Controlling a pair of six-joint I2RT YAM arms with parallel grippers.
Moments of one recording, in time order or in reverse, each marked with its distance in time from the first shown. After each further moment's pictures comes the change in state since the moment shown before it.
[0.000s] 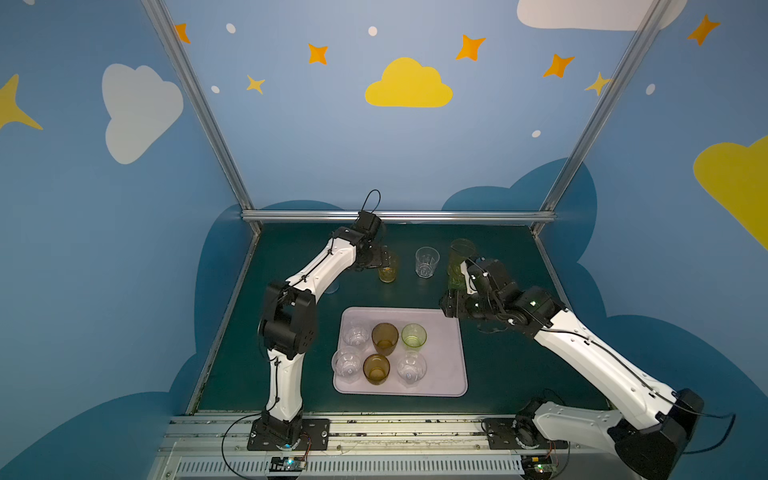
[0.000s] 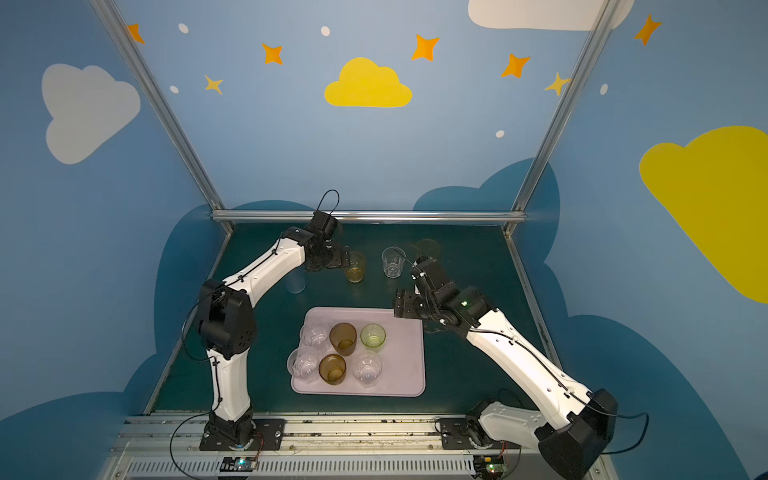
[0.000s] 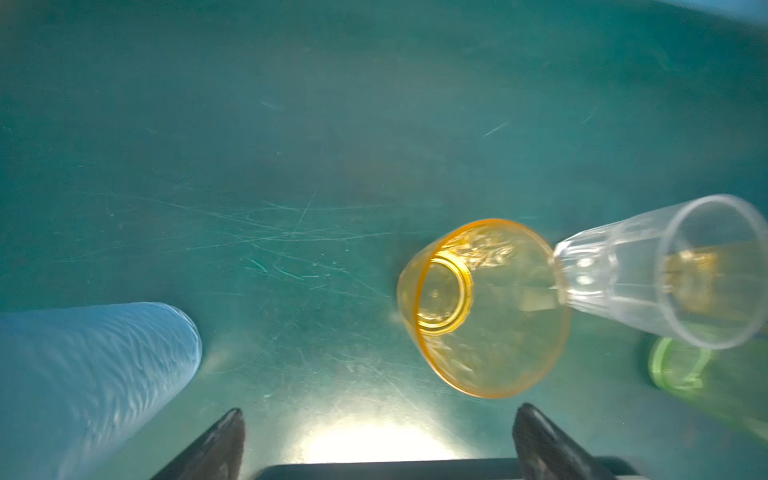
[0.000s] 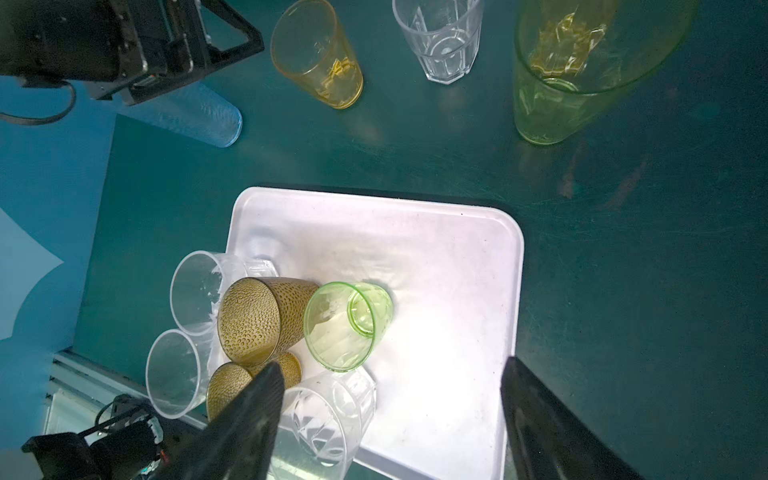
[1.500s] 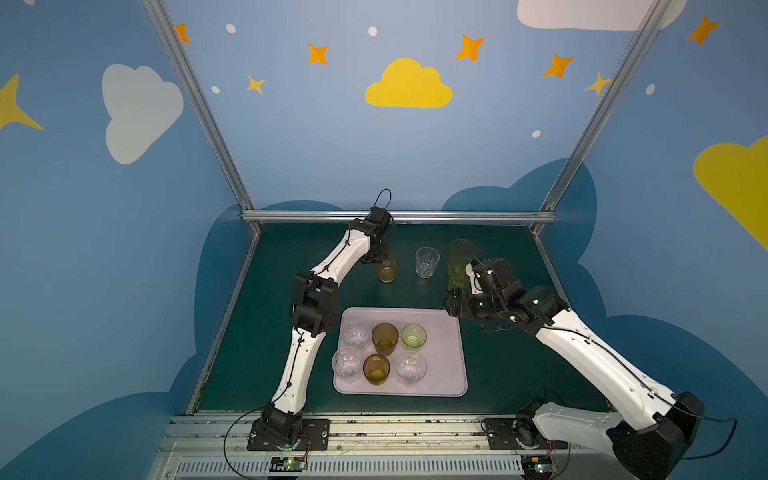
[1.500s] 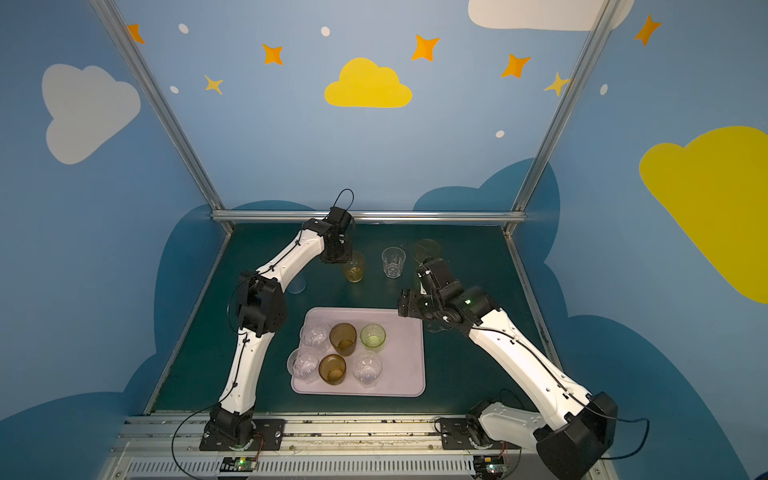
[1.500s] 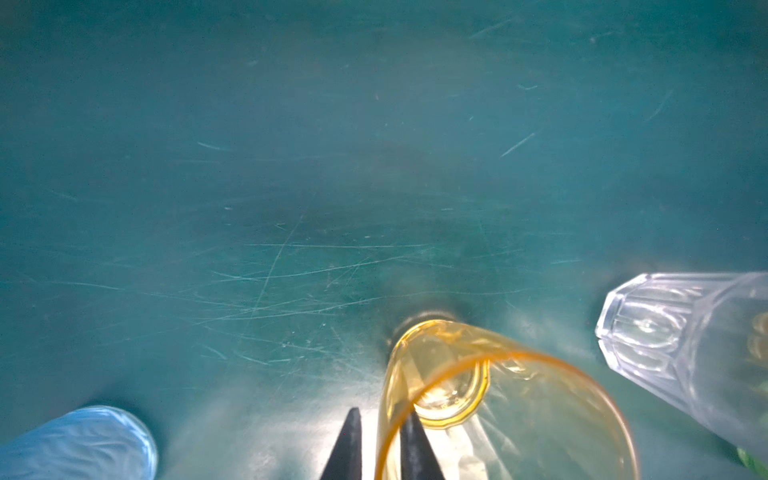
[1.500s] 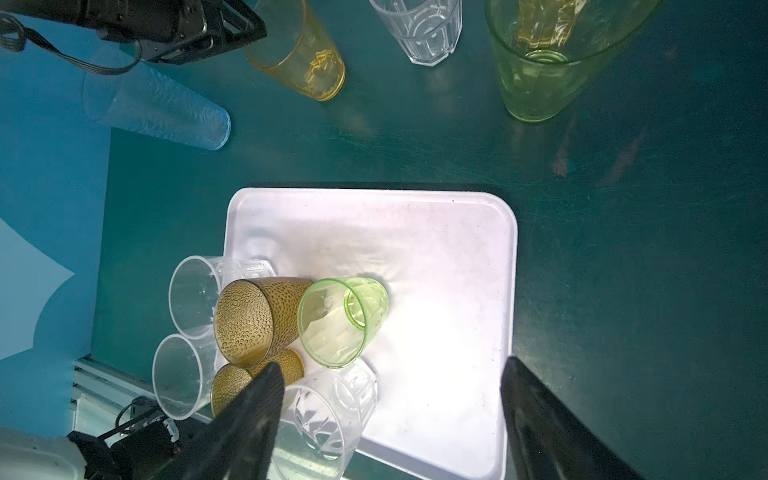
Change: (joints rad) left arm 0.002 0.350 0.439 -0.165 -0.010 0.050; right arm -0.063 -0.021 -0.033 -0.006 -0.041 0.040
